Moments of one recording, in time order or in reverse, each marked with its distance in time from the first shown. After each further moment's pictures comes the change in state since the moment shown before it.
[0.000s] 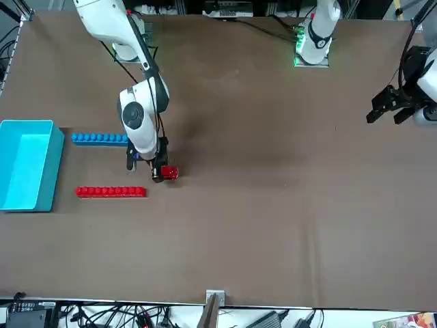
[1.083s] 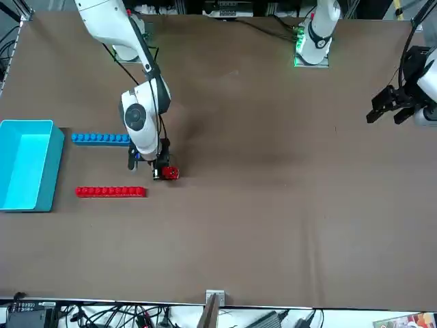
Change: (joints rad) arm 0.006 0.015 0.000 0.011 0.000 -0.001 0.055
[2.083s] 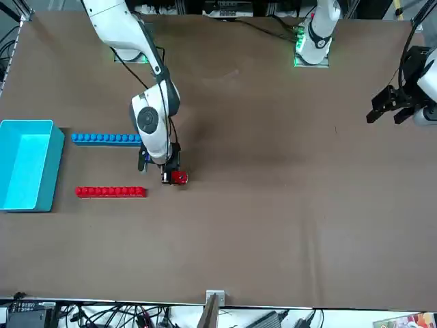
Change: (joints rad) arm 0.050 0.066 0.002 0.109 0.002 -0.029 0.135
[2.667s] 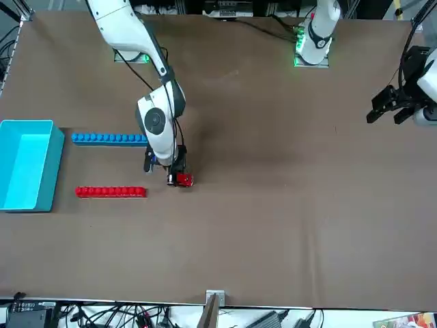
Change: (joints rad) arm 0.030 0.045 0.001 0.071 0.001 -0.009 0.072
